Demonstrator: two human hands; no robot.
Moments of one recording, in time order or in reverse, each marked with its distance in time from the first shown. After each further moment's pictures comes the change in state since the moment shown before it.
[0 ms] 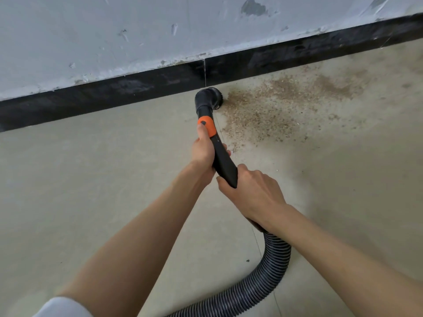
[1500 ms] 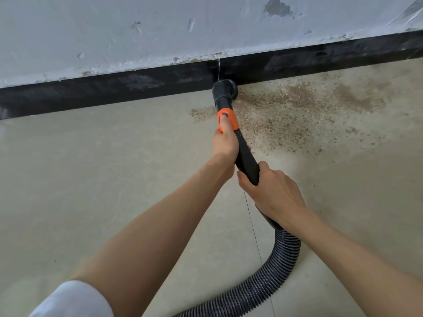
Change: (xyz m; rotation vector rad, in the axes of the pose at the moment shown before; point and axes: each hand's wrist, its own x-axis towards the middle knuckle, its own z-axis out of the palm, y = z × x) left_hand 0.017 0.009 0.030 0.096 0.041 0.115; right_hand 0.030 0.021 -0.005 -0.014 0.038 0.044
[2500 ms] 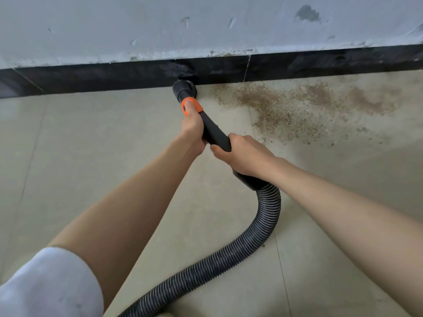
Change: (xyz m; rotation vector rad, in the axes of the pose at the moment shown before) left_hand -0.027 0.045 -0.110 -0.281 0.129 -0.113; right_hand 0.003 -0.094 -0.003 -0.016 -0.175 -0.242
